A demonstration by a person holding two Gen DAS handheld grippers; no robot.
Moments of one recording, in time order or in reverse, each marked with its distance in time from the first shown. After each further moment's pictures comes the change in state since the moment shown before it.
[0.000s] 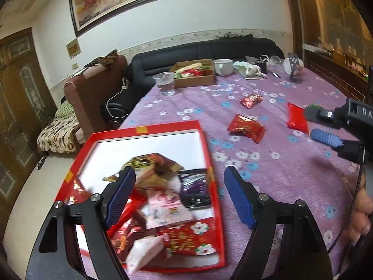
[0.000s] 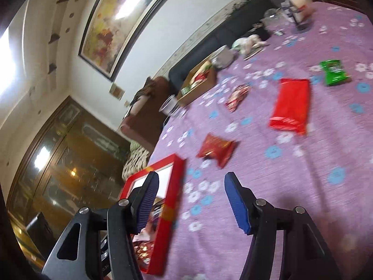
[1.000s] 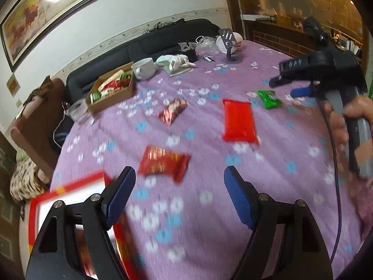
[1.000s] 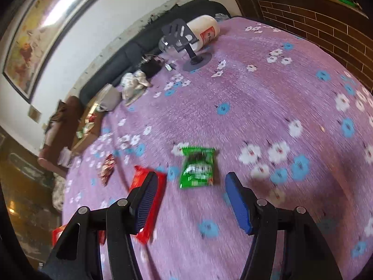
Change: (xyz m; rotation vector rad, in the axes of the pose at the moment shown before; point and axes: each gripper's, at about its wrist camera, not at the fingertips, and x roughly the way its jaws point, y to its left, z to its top) left arm 0.054 -0.120 0.075 0.297 0.050 -0.262; right arm -0.008 -0.124 0.149 0.111 -0.001 -0.564
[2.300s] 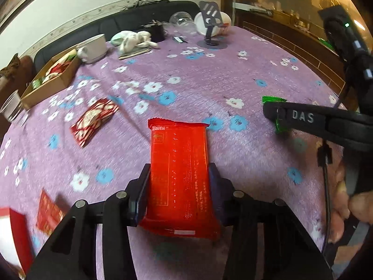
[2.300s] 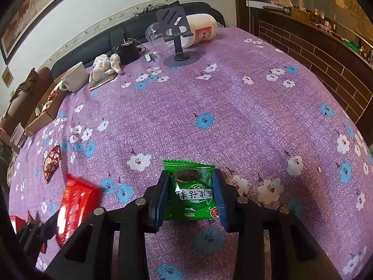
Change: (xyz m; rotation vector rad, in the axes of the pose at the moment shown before) left arm 0.112 -0.057 0.041 -0.107 0.105 -0.183; right arm 0.044 0.006 0.000 -0.197 -0.045 -0.256
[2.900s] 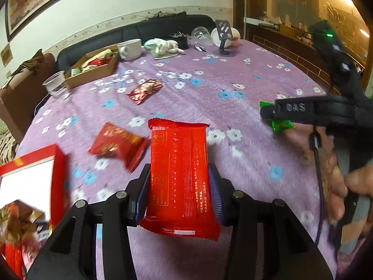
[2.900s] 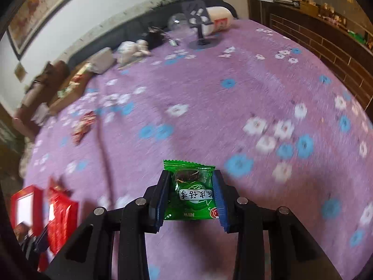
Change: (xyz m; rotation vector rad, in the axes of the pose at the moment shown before) left arm -0.089 0.024 -0.077 -0.045 -0.086 0.073; right arm -0.049 0.019 -0.057 -0.004 0.030 0.131
